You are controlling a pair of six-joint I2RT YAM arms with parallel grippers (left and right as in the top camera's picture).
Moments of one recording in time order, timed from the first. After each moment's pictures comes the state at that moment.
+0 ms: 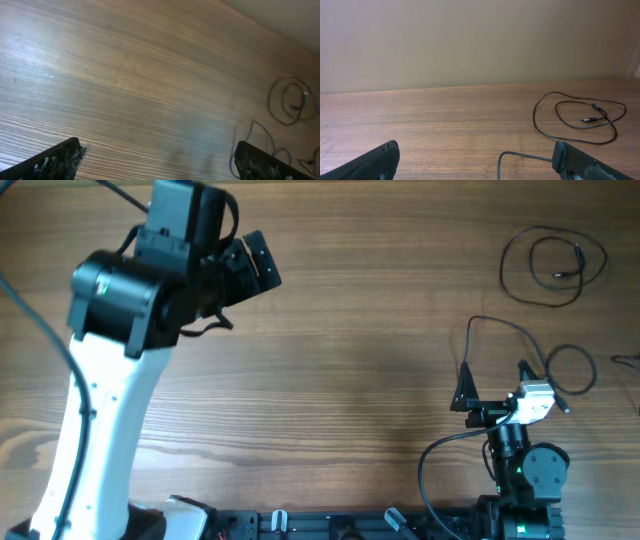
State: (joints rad) left arm -0.35 1.53 1.99 -1.41 -0.07 -0.67; right arm -0.04 0.02 0.01 0.00 -0.08 0.08
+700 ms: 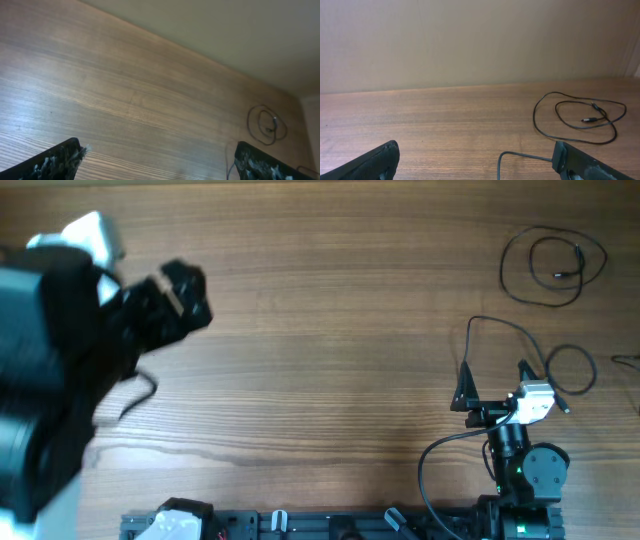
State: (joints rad) left arm -0.20 1.21 1.96 -1.40 -0.04 -0.52; right arm -0.04 0.02 0.01 0.00 -0.08 0.08
